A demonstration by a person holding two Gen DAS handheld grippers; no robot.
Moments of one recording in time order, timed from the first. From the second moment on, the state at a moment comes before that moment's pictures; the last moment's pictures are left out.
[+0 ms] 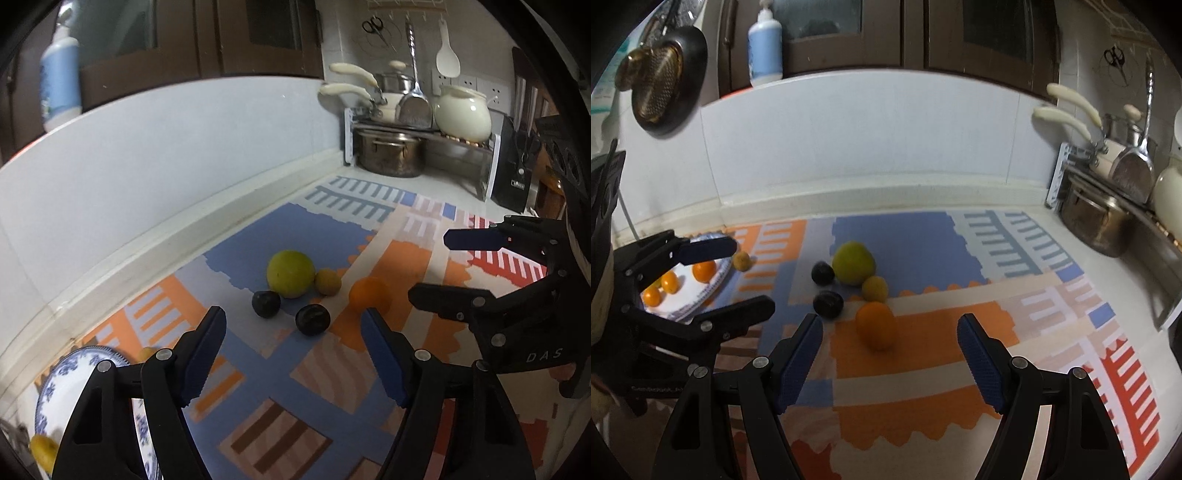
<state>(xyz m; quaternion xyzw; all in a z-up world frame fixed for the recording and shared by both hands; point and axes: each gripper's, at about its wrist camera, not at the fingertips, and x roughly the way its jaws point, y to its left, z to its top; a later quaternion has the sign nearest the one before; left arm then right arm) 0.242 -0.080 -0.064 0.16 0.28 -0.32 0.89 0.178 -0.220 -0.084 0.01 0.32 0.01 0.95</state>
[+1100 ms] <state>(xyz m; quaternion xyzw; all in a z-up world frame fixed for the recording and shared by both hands) 0.304 -0.117 -0.114 0.15 0.39 -0.37 0.83 0.234 -0.226 -0.136 0.05 0.39 0.07 0.92</state>
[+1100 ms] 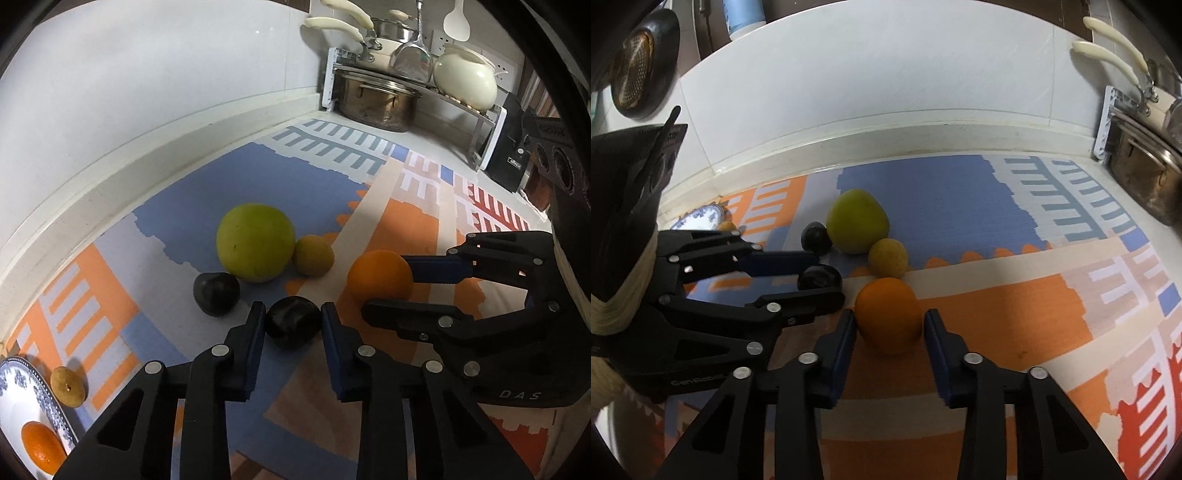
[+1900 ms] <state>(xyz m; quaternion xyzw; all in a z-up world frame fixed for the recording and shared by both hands) 0.266 -0.062 -0.054 0.09 0.33 -0.27 0.90 0.220 -0.204 -0.092 0.05 0.35 0.11 0.93</state>
